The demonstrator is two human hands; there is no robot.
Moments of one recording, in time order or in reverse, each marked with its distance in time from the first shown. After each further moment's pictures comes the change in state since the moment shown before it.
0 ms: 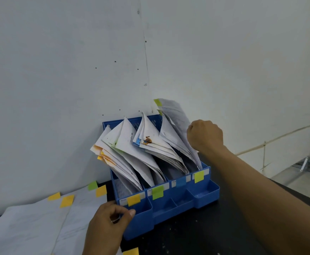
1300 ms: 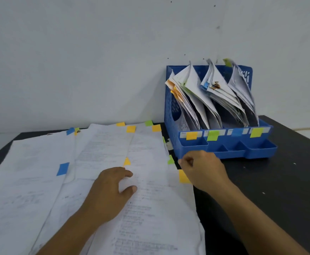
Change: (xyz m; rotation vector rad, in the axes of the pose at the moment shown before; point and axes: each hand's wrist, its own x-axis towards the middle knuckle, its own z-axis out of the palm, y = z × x) left_hand -0.112 -0.072 -0.137 0.452 -0.049 -0.011; right_hand -0.240 -0.114 0.026 0.311 -0.617 -0.214
